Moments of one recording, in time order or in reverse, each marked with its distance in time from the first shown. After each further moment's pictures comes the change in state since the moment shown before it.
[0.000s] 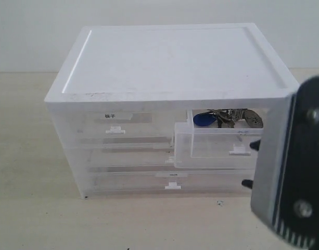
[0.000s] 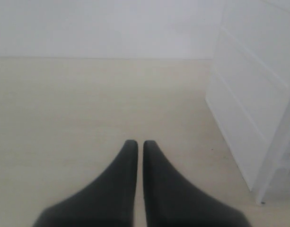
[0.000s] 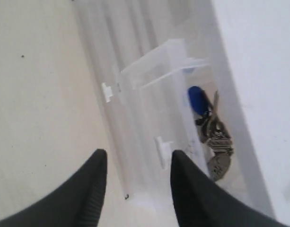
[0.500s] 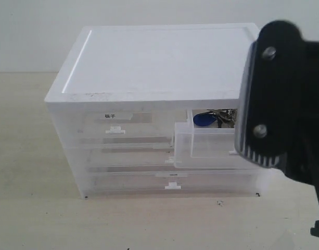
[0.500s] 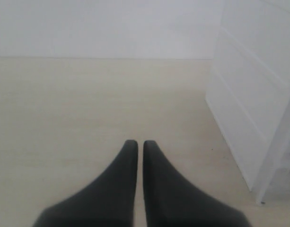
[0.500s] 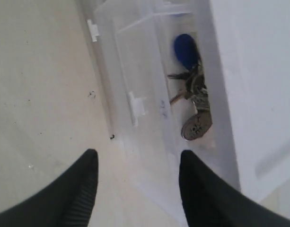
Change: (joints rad) left arm 0.000 0.000 0.000 0.000 0.000 0.000; right arm -0.257 0.161 -0.230 0.232 0.184 -0.431
